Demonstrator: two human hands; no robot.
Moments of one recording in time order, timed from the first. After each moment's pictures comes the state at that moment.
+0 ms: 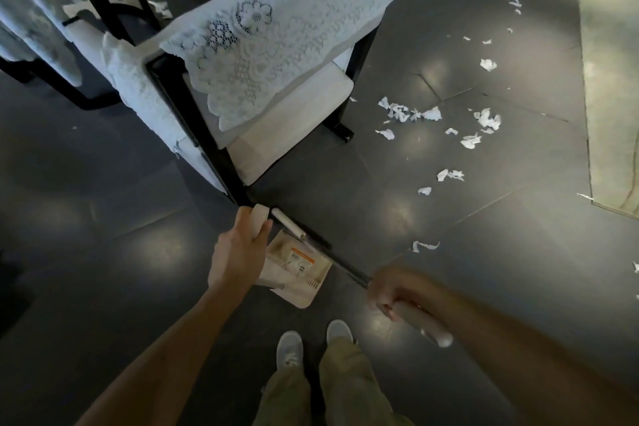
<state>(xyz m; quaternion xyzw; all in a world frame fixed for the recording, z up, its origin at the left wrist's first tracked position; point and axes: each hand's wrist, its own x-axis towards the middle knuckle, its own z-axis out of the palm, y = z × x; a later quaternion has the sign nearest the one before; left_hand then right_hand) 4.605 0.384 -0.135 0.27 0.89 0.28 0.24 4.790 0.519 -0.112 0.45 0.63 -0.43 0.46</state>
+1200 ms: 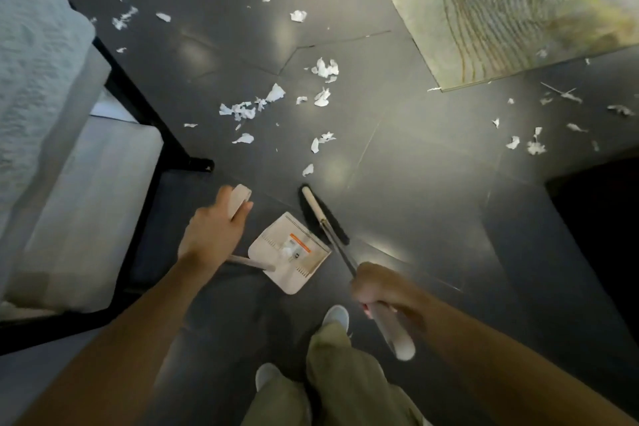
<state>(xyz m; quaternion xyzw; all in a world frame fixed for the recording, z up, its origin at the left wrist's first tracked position) 4.761 0.677 -0.133 0.58 0.78 0.09 0.22 5.012 0.641 -0.125 0.63 0.52 -0.52 0.23</state>
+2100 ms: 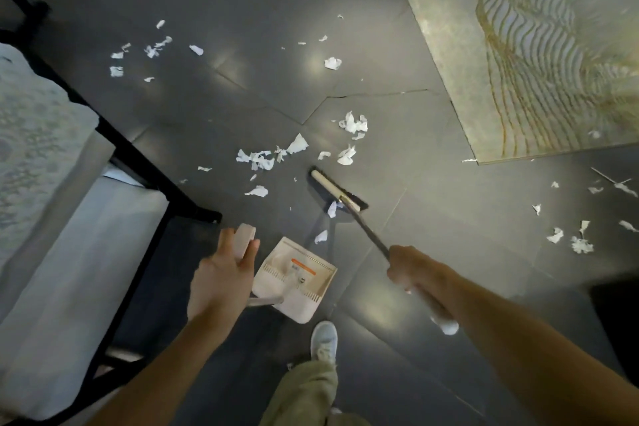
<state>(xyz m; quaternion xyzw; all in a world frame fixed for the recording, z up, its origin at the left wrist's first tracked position) 4.762 0.868 -0.145 0.47 0.84 0.17 0.22 5.028 0.954 -0.160 0.64 0.60 -0.40 0.27</state>
